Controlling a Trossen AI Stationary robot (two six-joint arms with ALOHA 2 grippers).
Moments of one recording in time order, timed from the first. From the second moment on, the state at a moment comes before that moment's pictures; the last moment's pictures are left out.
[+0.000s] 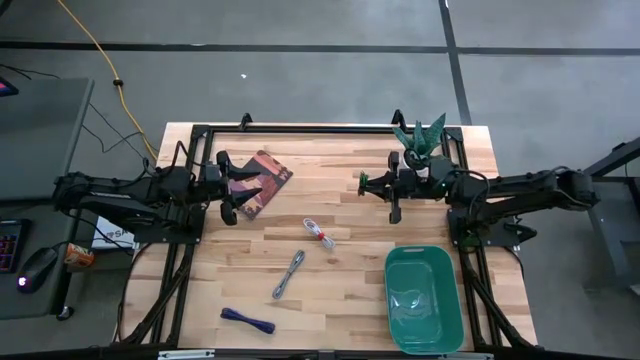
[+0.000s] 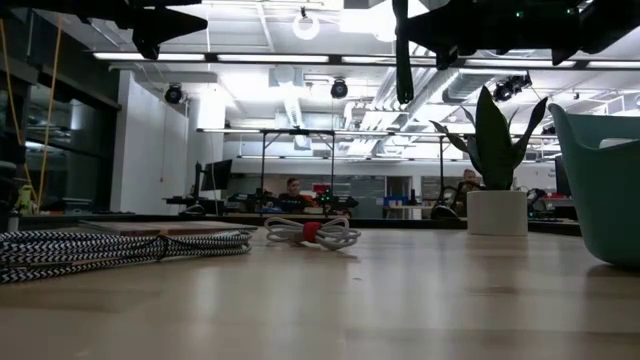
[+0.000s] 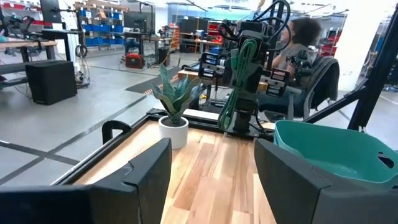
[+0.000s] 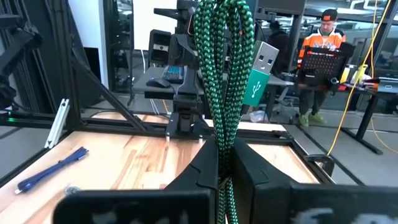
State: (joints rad) left arm 0.07 0.53 0.44 0.09 -0.27 -0.09; right arm -0.13 1.02 0.47 0.58 -0.13 -0.10
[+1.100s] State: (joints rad) left arm 0.07 0.53 0.44 0.07 -0.27 -0.19; right arm 0.59 1.12 1.10 -0.54 0.34 0.46
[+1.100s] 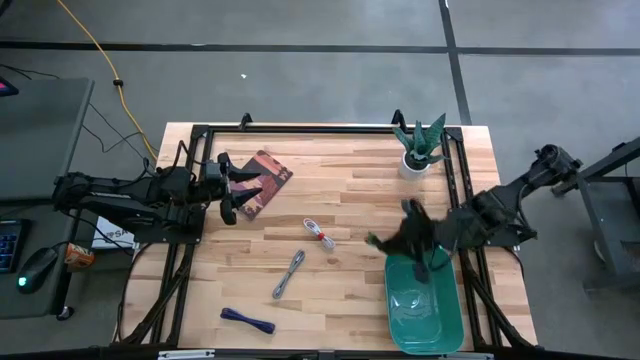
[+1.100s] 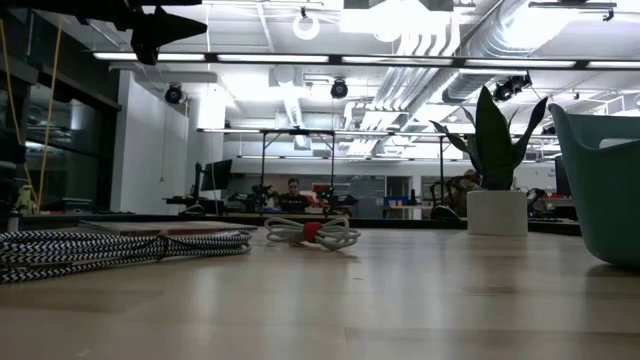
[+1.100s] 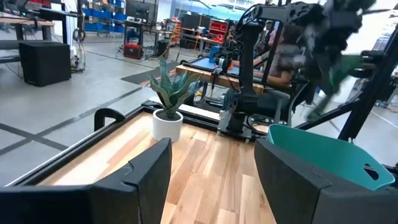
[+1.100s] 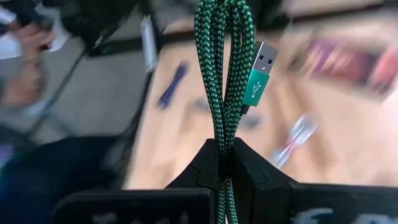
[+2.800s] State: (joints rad) left arm 0.07 0.55 0.44 0.07 -0.27 -0.19; right arm 0.75 1.79 1.10 -0.93 -0.15 1.38
